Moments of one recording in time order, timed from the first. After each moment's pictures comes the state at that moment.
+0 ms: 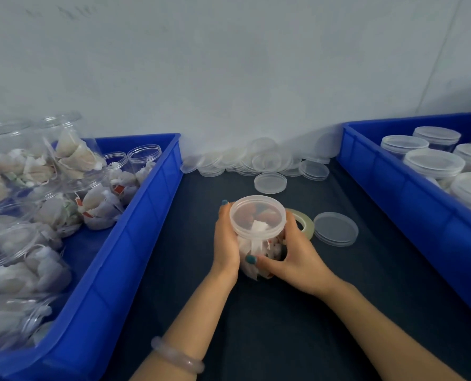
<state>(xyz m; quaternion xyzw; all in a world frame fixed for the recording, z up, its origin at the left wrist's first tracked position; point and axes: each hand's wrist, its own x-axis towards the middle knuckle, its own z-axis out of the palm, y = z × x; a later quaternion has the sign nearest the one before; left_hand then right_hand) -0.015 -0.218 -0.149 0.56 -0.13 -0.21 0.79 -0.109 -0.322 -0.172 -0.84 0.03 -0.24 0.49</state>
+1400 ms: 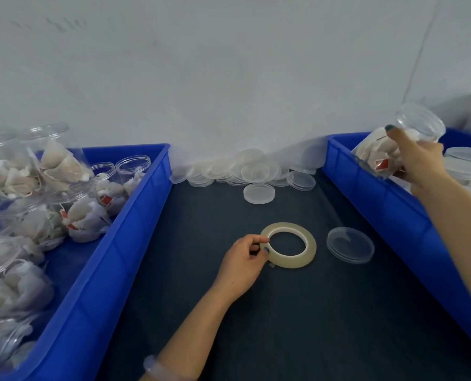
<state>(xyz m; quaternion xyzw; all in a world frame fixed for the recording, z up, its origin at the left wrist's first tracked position) -0.017 -0.227 -0.174 0.78 -0.33 -0.22 0.49 -0.150 -0.528 -0.045 -0.58 0.46 -0.44 0.51</state>
